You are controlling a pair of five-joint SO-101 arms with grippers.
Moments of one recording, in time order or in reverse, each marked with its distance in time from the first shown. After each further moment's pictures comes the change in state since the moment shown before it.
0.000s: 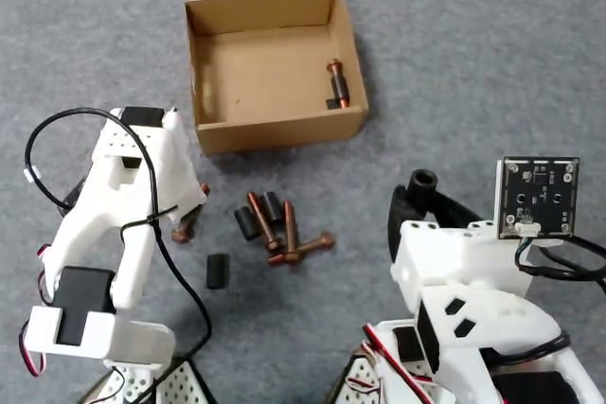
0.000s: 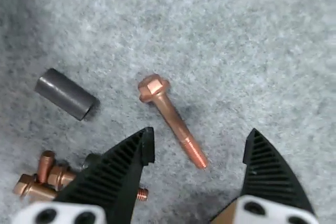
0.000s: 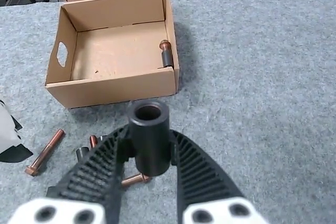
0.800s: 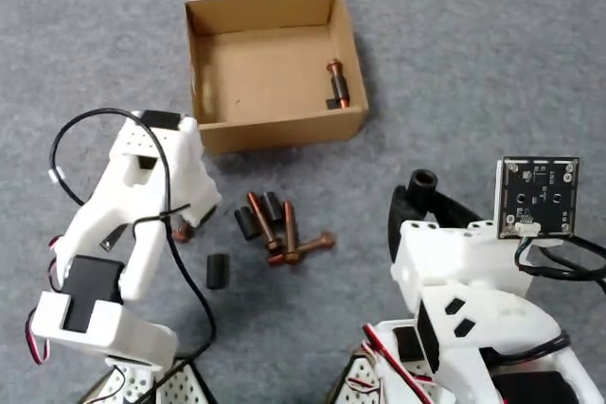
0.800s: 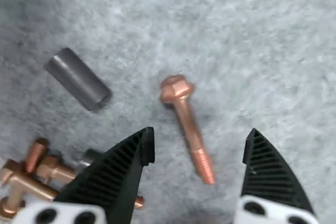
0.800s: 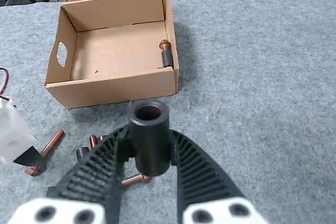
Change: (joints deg) left arm 4.3 3.2 0.9 -1.5 13.9; right arm 0.0 0.0 0.0 0.0 0.0
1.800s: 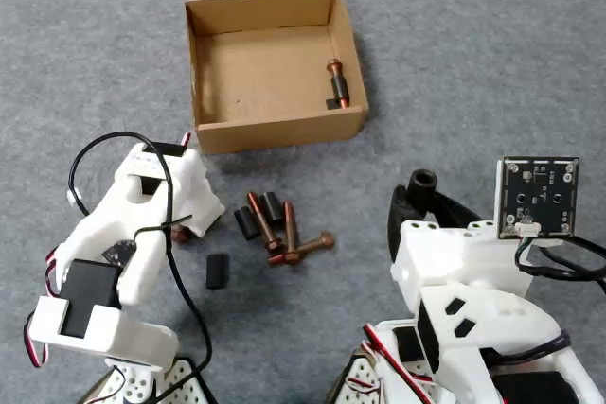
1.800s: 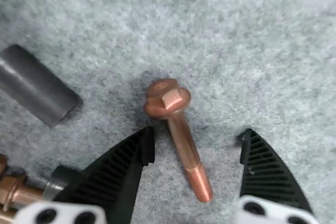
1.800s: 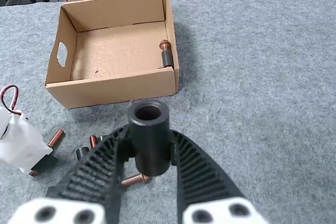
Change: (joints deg) left arm -1.1 -0.4 14.2 -21.2 0.4; right arm 0.0 0.0 0.0 -0.2 0.0
